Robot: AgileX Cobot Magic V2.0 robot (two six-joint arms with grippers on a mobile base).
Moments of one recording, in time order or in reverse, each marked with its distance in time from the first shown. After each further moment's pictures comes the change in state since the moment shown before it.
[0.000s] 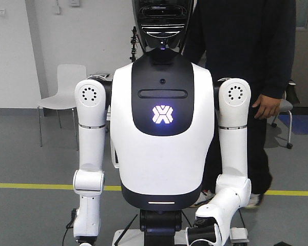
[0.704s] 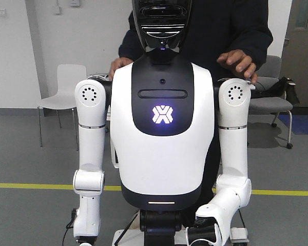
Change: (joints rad) left arm 0.000 0.000 0.000 0.000 0.000 0.000; right arm -0.420 -0.638 0.586 -0.135 -0.363 0.000
